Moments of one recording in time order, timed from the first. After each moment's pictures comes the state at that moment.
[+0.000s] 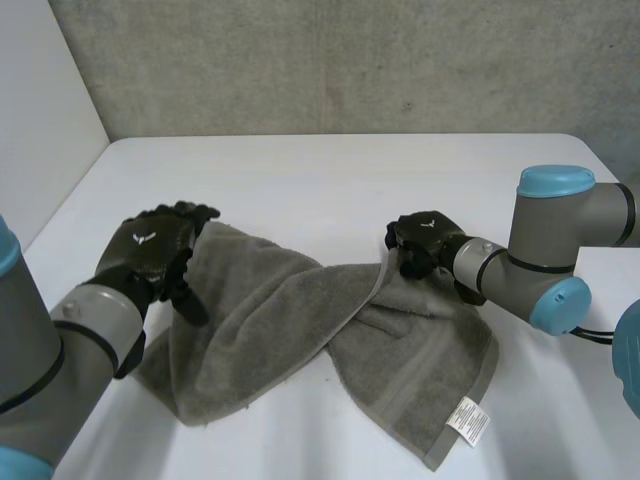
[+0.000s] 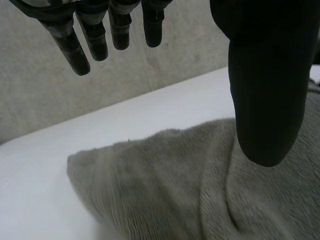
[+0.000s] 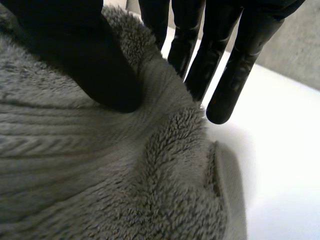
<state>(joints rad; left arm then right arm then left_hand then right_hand) 4.27 -1.66 -1.81 3.21 -1.63 3.15 1.90 -0.64 0.97 0.08 1.13 2.88 0.18 0.16 0.17 0.17 0.03 0.88 1.02 1.02 1.02 0.81</state>
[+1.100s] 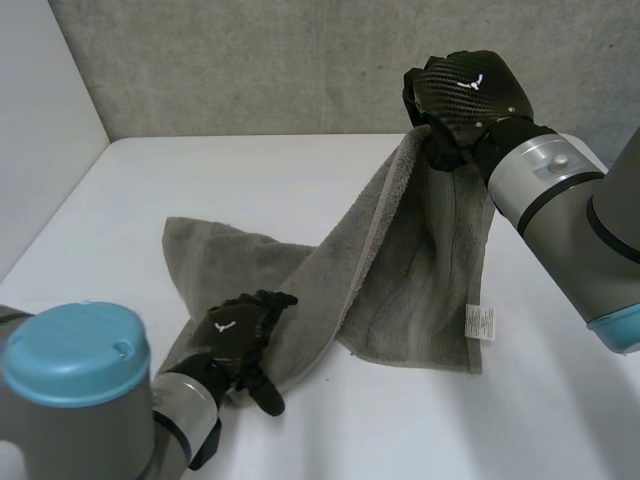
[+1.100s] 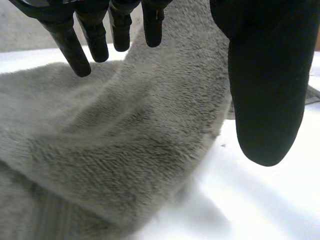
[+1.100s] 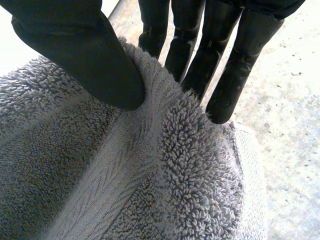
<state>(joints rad) 4.04 -1.83 -1.88 3.28 -1.65 2.92 2.05 -1.34 1.34 -0.10 1.42 2.86 0.18 0.19 0.19 0.19 0.03 0.97 1.17 1.18 1.19 0.98</state>
